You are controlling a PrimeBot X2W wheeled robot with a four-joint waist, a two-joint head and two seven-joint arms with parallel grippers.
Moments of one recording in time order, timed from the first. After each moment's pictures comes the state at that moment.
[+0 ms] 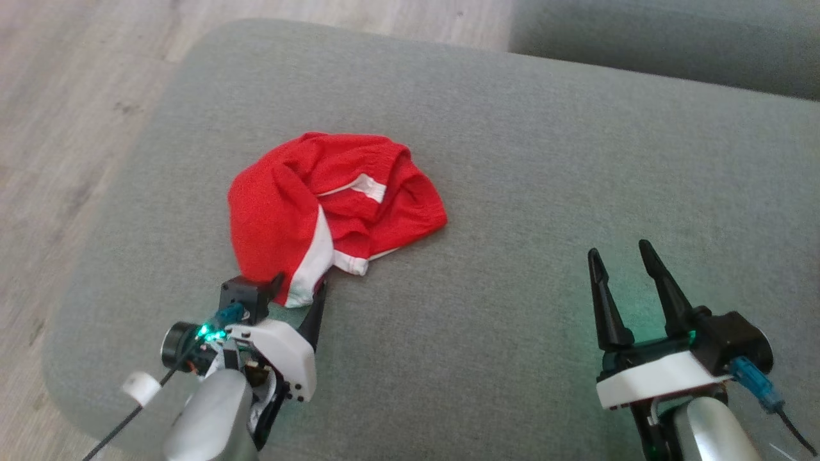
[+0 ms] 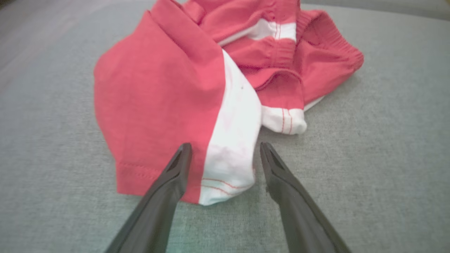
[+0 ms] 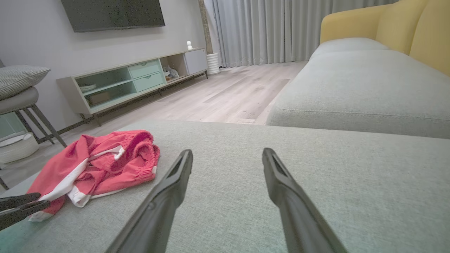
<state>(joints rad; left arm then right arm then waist) -0.36 0.09 -0.32 0.68 -0.22 -0.12 0.03 -0.04 -0.05 0.11 0.20 0.12 0.13 -0.25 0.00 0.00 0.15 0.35</state>
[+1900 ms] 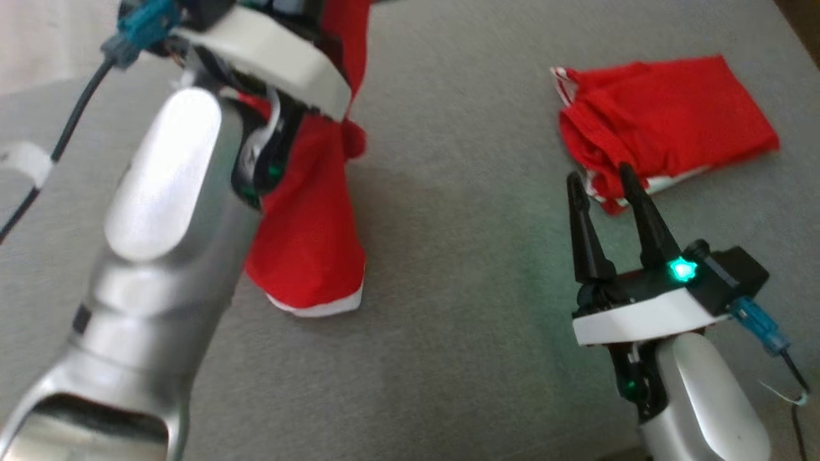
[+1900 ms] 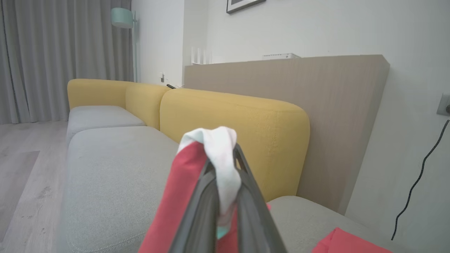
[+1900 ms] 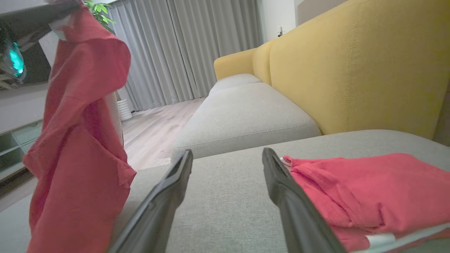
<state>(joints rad) -0.91 0.12 -0.43 0.28 -0.48 -0.06 0.12 -0.20 -0.05 0.20 0.16 0.26 0.13 -0.25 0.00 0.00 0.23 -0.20</state>
